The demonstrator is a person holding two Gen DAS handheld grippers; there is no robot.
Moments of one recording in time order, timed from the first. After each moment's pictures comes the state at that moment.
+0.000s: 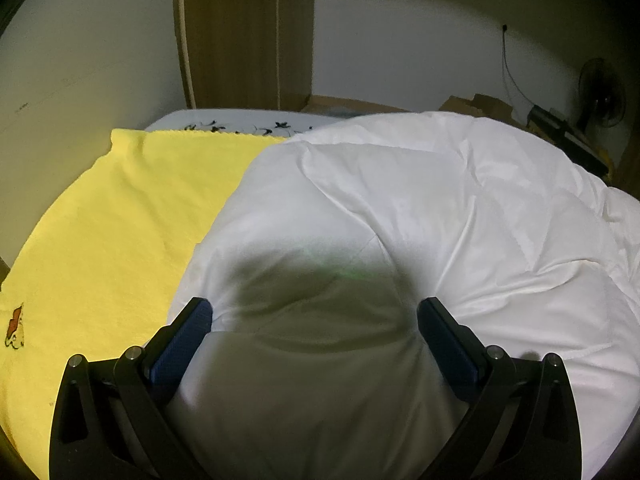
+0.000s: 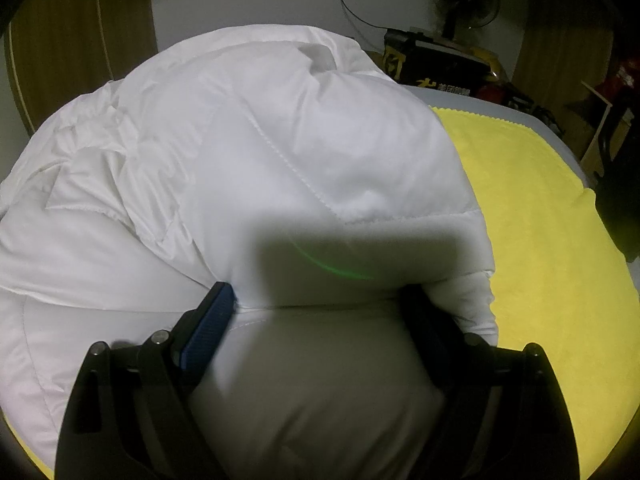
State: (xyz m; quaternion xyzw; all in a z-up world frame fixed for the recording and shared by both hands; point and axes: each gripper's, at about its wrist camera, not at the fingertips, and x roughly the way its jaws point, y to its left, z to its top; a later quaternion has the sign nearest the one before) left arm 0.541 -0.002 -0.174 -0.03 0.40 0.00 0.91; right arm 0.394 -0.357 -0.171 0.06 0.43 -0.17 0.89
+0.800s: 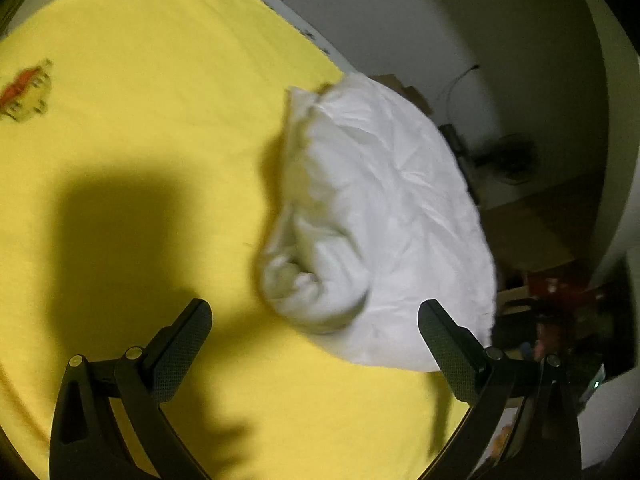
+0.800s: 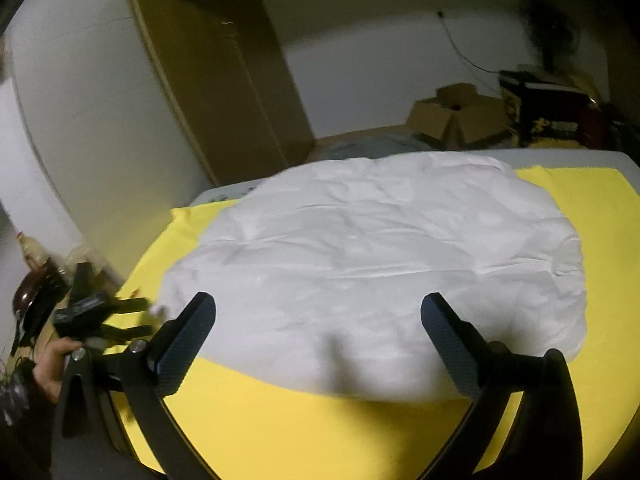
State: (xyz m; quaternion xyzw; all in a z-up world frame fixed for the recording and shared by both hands) left arm 0.427 0.168 -0.180 -0.33 0.51 -0.21 0.76; right arm 0.291 -0.232 -0.051 0.14 0.32 0.08 0.93
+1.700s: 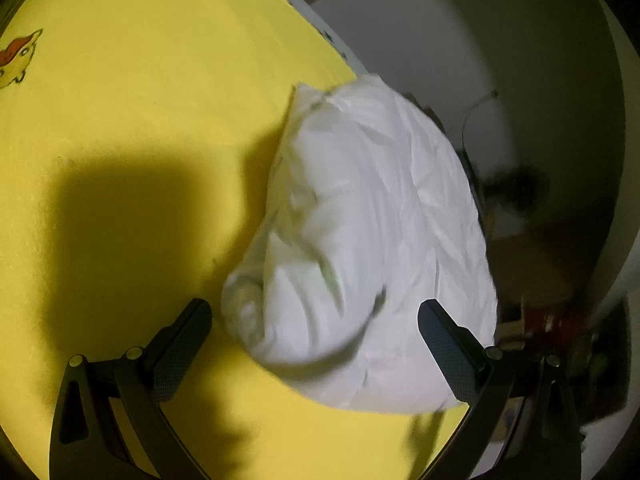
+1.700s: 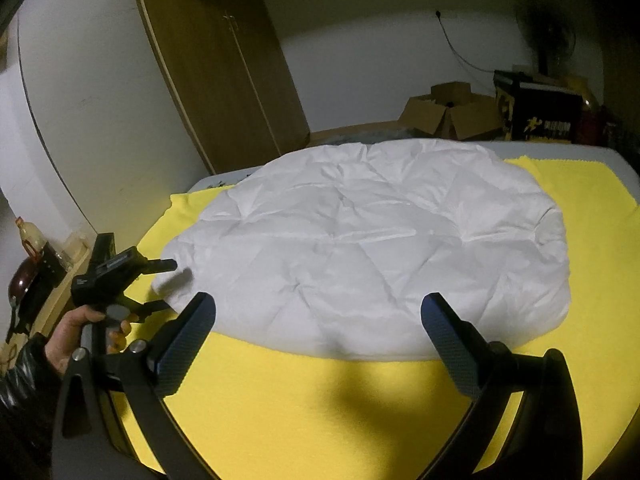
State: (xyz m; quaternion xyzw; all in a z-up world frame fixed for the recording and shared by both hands) left arm 0.446 0.134 -0.198 -0.38 0.50 -0.16 0.76; right arm 0.261 -0.239 -0.066 0.13 0.33 0.06 0.93
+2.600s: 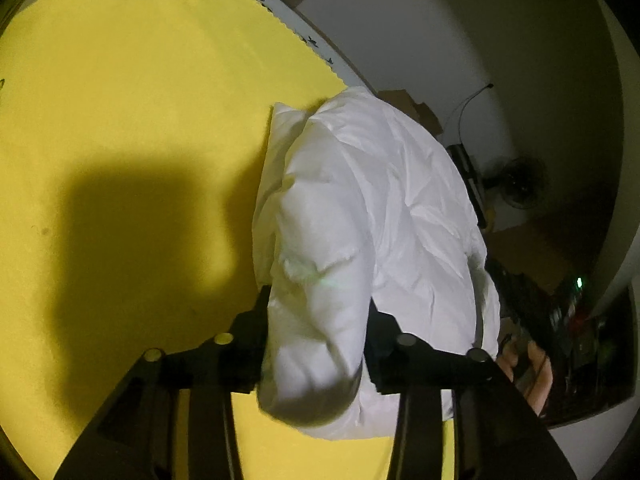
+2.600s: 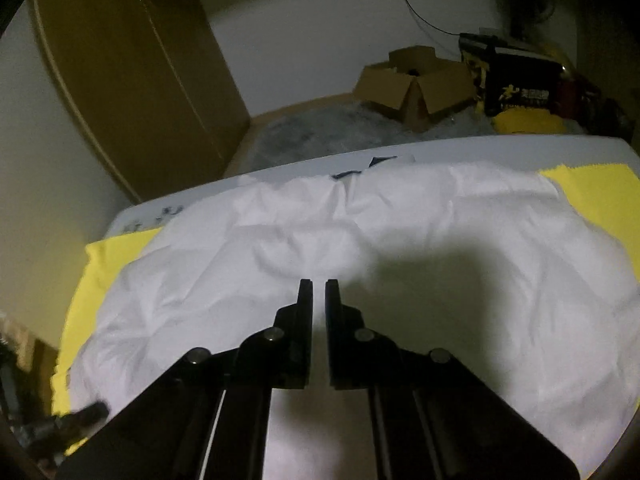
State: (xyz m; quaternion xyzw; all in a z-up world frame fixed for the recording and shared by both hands) left arm 0.470 0.133 -0.185 -0.35 0.50 -0.18 0.77; right arm 0.501 -0.250 -0.099 0.15 0.40 -0.05 0.90
